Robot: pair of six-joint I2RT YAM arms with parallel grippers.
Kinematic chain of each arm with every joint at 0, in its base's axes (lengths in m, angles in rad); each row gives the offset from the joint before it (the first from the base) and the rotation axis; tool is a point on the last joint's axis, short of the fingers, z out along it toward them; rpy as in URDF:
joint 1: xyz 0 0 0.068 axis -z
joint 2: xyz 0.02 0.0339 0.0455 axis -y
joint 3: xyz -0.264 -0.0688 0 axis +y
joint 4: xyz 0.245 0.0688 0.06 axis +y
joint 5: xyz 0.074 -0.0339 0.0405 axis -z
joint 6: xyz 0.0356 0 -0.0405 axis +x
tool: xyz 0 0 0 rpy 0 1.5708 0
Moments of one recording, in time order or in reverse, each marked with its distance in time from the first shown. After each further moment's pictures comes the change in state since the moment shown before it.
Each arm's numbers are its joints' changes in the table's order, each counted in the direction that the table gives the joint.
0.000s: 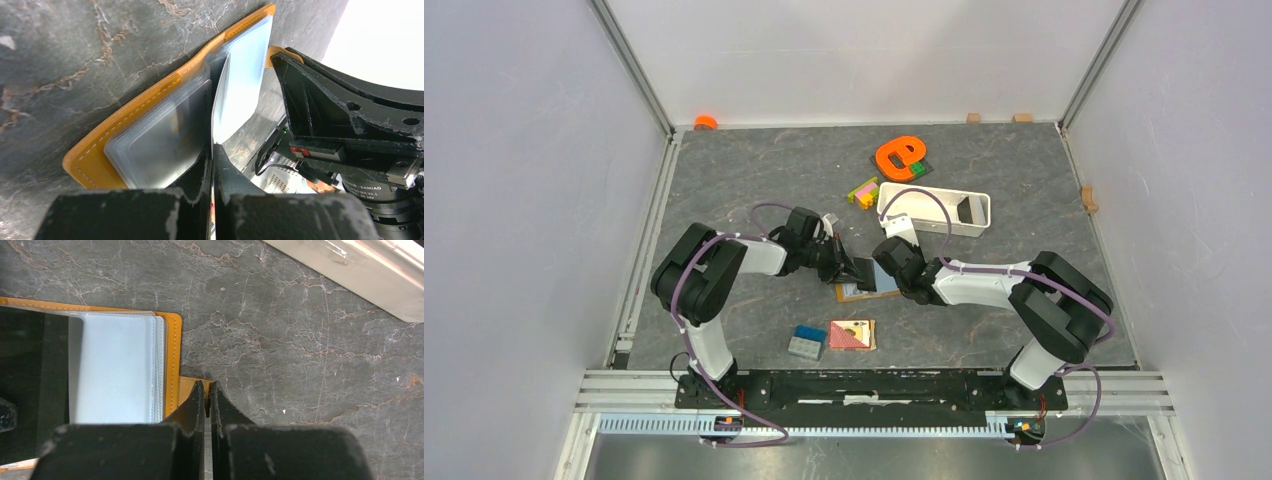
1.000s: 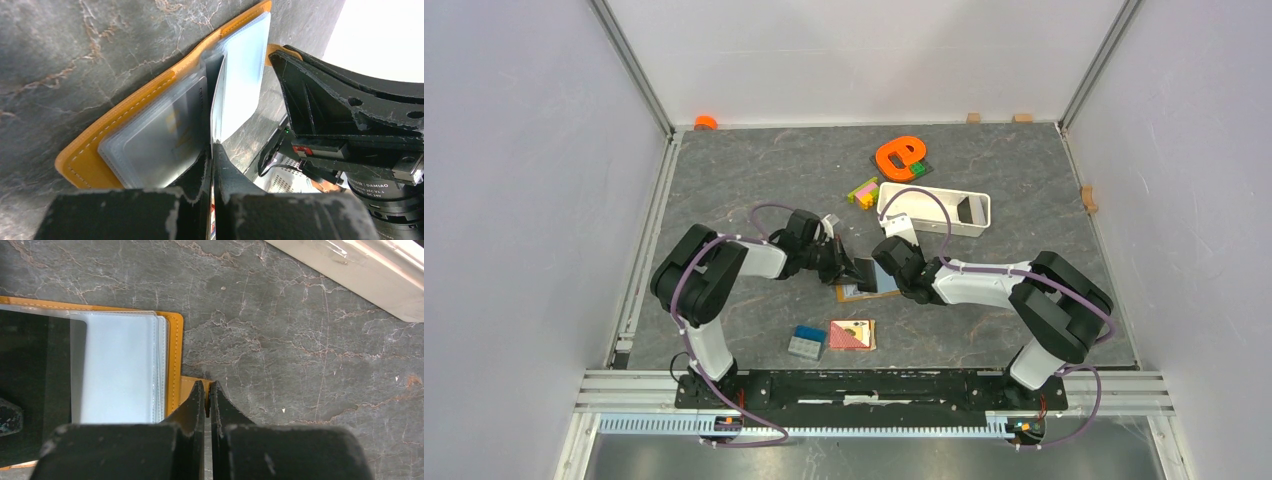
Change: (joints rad) left arm 0.014 0.006 0.021 -0.035 -0.013 0.015; right arm 0.000 0.000 -0.008 0.013 -0.004 0.000
